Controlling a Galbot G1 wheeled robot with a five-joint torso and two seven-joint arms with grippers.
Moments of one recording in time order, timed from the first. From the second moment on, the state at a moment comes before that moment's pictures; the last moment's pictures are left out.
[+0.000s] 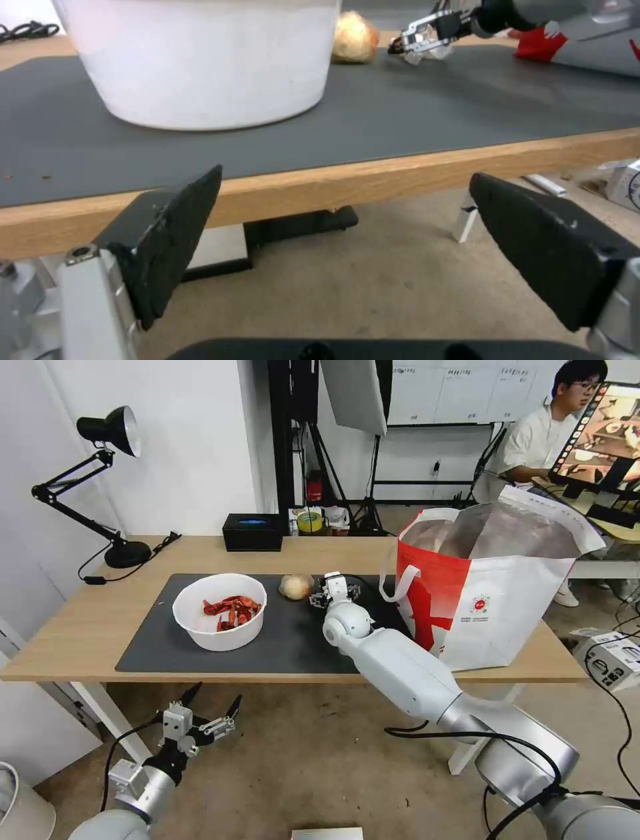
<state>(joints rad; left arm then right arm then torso) 1.70 -0.99 -0.55 -2.04 -0.48 -0.13 0.08 -0.25 1.40 -0.42 1.09 0.80 -0.43 0.61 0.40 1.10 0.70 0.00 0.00</state>
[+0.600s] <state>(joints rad) 1.73 -1.00 -0.55 -2.05 -0.46 -0.13 0.08 -0.26 1.40 -0.41 1.08 0.82 -0.43 0.61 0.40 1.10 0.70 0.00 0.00</state>
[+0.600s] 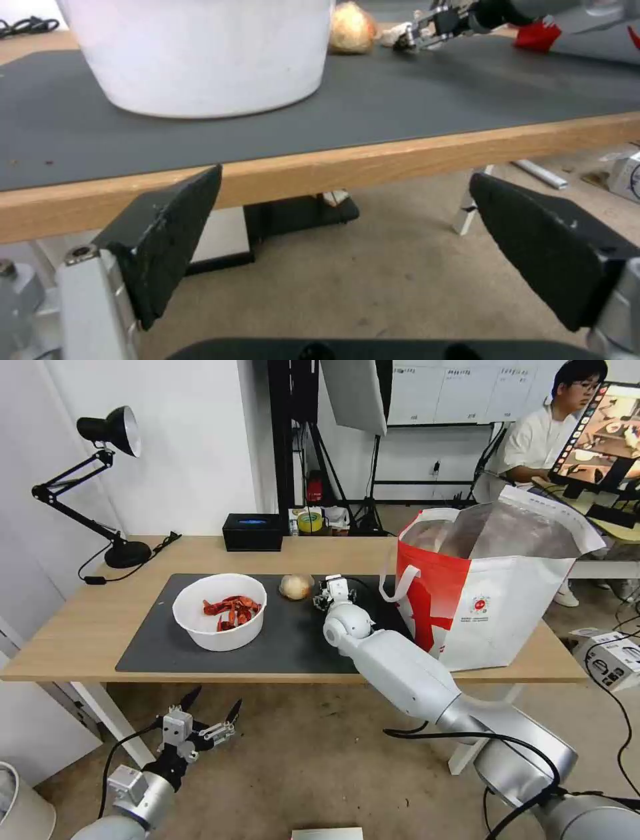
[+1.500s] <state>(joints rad) 1.74 -1.02 -0.54 -2.06 -0.45 -0.14 0.08 -0.29 1.32 -0.42 1.17 0.82 -0.36 0.58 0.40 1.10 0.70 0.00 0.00</state>
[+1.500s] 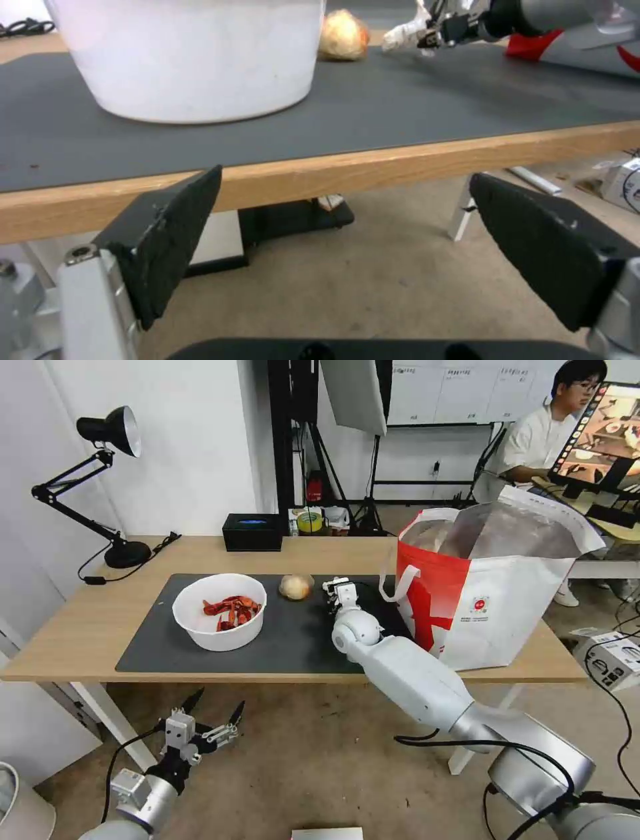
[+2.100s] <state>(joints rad) 1.75 -1.04 -0.55 -2.08 -0.44 -0.14 0.08 -0.36 1.21 -0.42 1.38 0.77 -0.28 0.52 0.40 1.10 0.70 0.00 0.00</state>
